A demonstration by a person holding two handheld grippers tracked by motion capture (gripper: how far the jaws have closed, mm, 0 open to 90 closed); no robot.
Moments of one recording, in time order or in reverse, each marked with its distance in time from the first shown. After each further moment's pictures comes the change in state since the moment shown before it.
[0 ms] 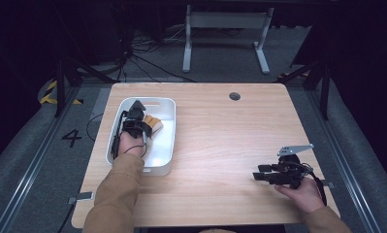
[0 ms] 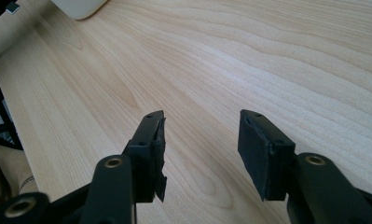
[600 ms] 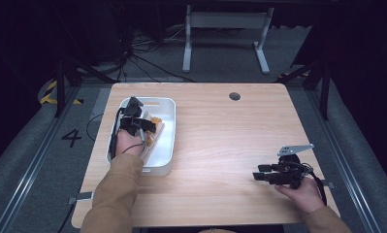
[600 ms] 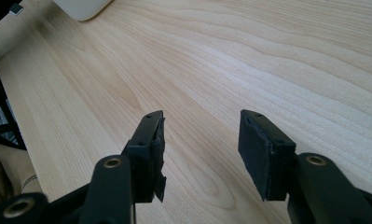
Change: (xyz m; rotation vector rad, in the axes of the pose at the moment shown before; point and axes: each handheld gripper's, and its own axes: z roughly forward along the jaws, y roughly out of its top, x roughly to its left) left arm 0.002 0.002 -0.022 -0.078 -0.066 0.003; right arm 0.001 0.001 -0.001 -0.001 0.006 -0.003
